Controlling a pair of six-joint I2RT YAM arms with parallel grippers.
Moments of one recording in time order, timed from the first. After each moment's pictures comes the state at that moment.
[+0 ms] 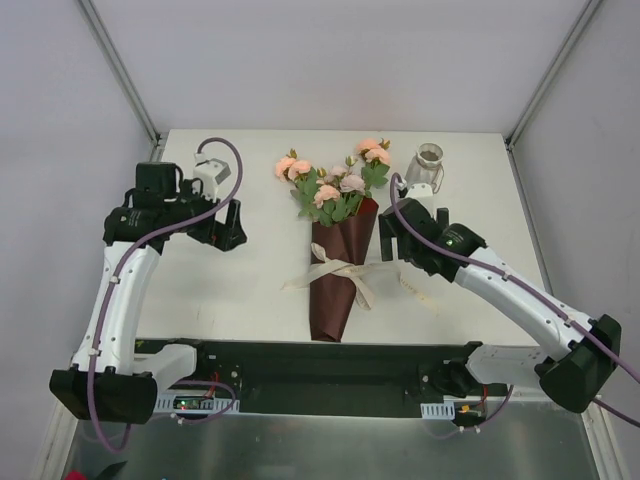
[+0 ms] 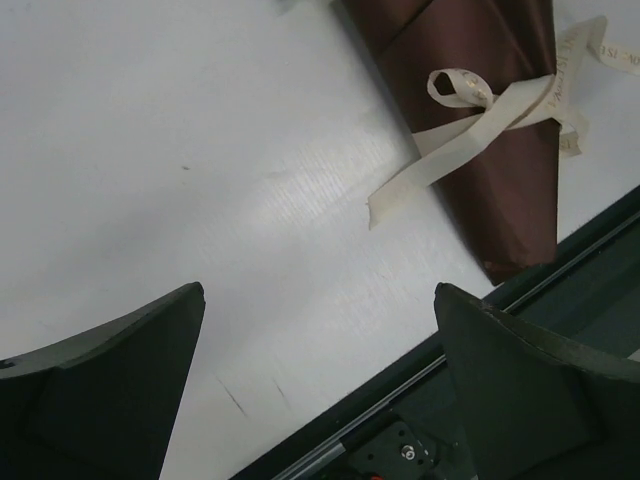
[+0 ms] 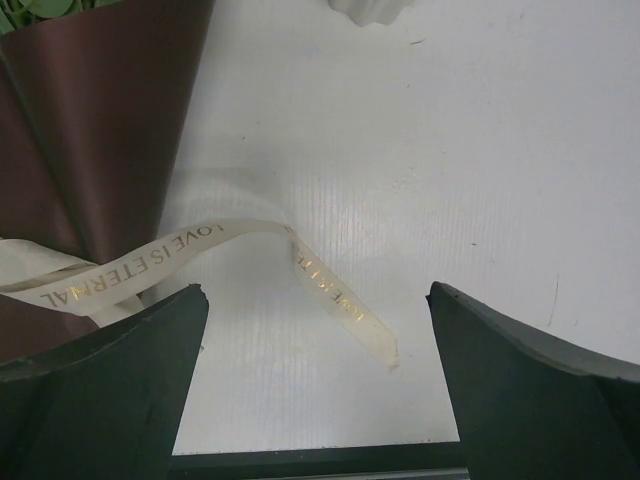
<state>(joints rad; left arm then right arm) -0.02 1.08 1.25 -1.00 0.53 0.20 0.76 1.19 1.11 -0.87 0.57 0.45</state>
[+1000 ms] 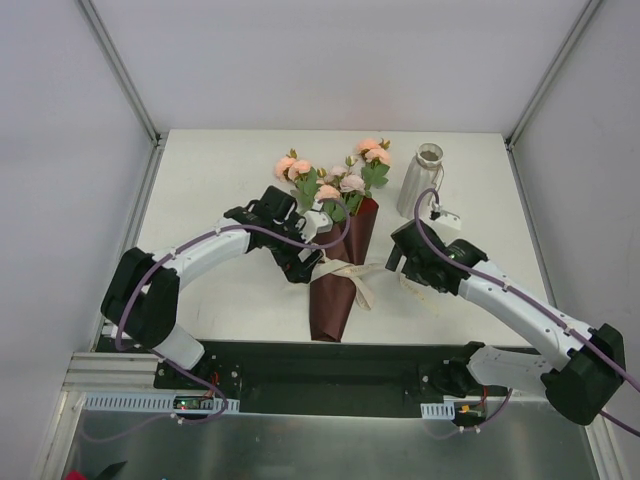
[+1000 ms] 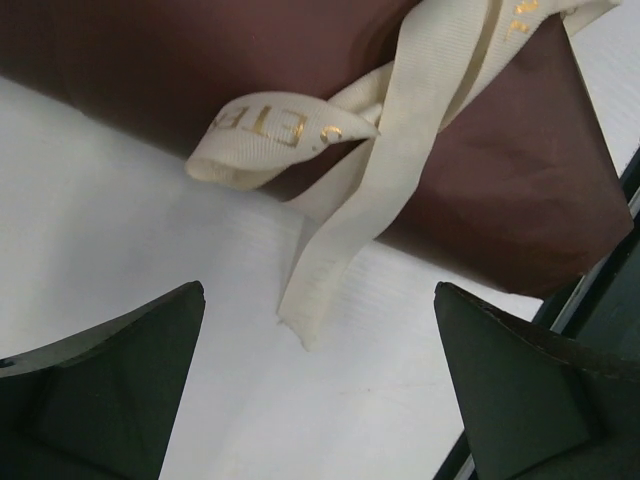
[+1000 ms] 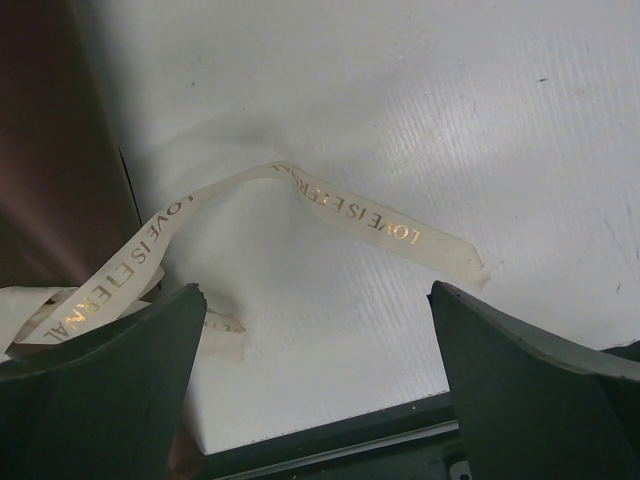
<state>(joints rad) -0.58 1.53 1.04 -0.59 0.45 0.34 0.73 1.13 0.93 -0.93 0.52 0.97</state>
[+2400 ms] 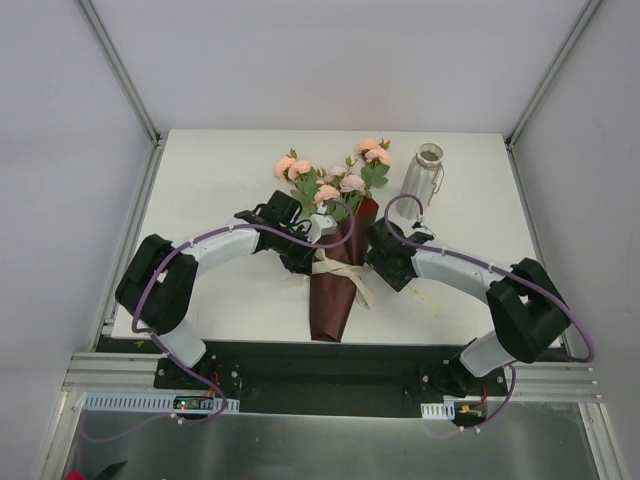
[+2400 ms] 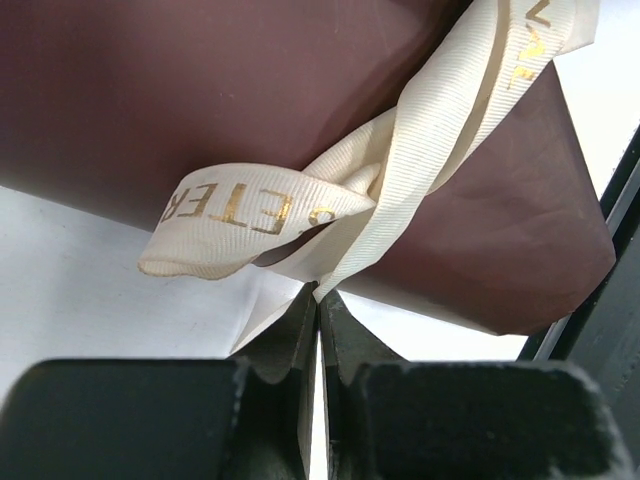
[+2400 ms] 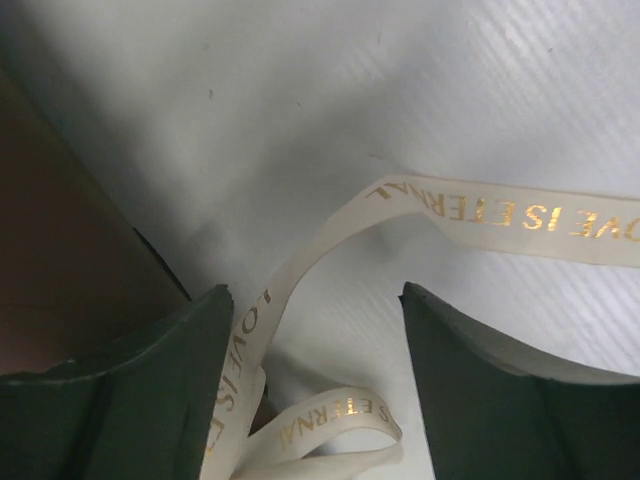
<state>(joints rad) -0.58 1.65 1.02 -0.44 0.57 0.29 0.70 1.50 0.88 -0.62 0.40 1.39</state>
